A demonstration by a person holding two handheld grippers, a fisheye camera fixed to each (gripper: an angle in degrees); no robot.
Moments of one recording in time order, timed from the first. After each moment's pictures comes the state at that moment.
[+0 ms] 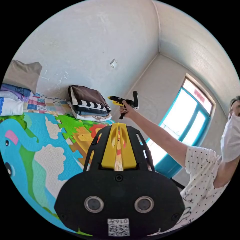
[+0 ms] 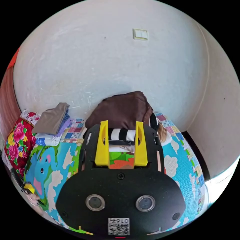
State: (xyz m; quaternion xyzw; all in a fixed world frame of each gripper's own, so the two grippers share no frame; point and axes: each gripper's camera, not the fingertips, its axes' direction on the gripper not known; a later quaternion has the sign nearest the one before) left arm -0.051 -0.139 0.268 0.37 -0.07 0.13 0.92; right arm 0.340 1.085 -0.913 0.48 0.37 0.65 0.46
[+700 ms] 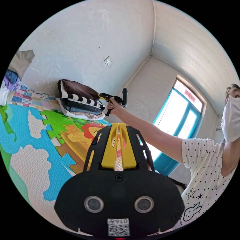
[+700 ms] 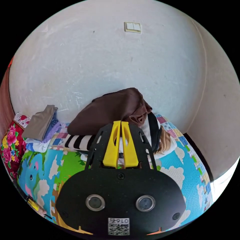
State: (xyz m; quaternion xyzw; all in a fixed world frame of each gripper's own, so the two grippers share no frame) left arm -0.068 -0.117 0.269 0.36 -0.01 0.20 0.91; right arm 0.377 1.122 -0.784 0.51 0.41 0.61 0.45
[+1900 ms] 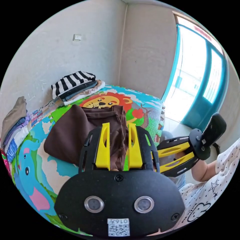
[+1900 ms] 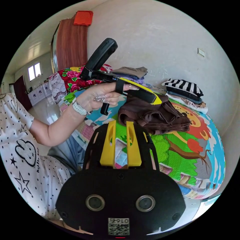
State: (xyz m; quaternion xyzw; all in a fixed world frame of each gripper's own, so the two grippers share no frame) left arm 0.240 -0.060 0.455 0.14 -0.33 0.24 0.91; right arm -0.050 0.806 -0.426 0.47 0.37 0.42 0.68
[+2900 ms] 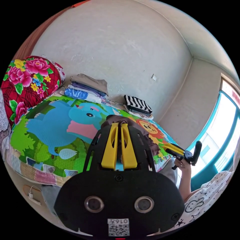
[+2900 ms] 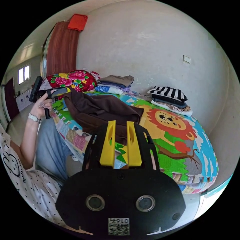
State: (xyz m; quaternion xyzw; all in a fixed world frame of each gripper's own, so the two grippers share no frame) left arm 0.286 0.272 0.171 0.45 -0.33 -0.02 0.83; right arm -0.122 0.716 -0.427 0.45 0.42 0.45 0.64
